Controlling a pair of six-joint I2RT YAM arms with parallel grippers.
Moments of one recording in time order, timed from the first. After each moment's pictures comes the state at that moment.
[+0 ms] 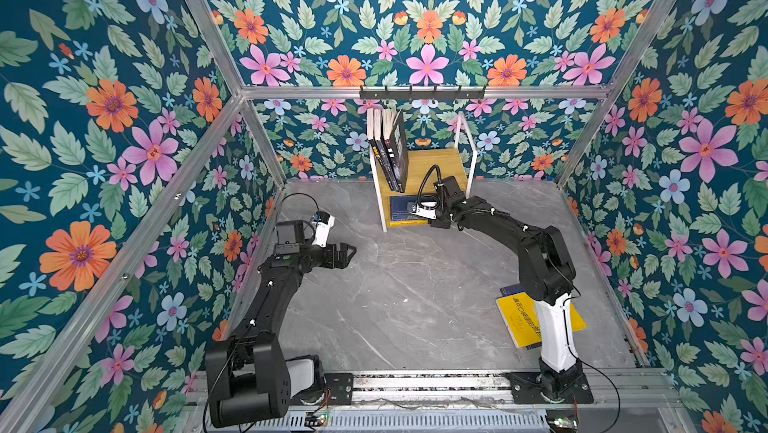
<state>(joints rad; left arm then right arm) 0.07 1.24 0.80 -0.38 0.57 0.11 0.51 2.10 1.71 -0.41 0.01 -1.03</state>
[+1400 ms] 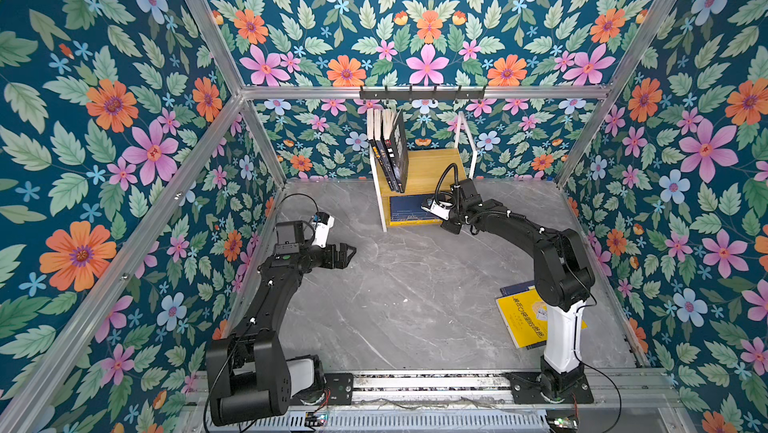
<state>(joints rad) 0.07 1.25 0.80 -0.38 0.58 0.10 0.43 2.04 1.59 -0.39 -0.11 -0.80</state>
